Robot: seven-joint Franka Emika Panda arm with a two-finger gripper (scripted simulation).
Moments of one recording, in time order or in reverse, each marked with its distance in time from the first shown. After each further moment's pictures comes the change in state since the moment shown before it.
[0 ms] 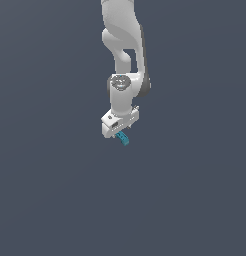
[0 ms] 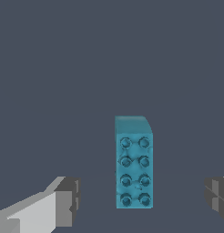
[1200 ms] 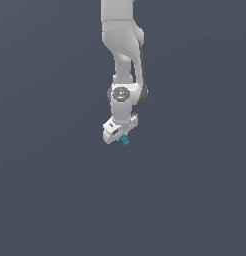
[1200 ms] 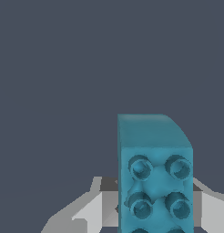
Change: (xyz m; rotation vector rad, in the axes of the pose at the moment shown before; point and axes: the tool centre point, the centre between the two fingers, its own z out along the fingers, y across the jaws) arm -0.001 0.000 0.050 -0.001 0.000 -0.004
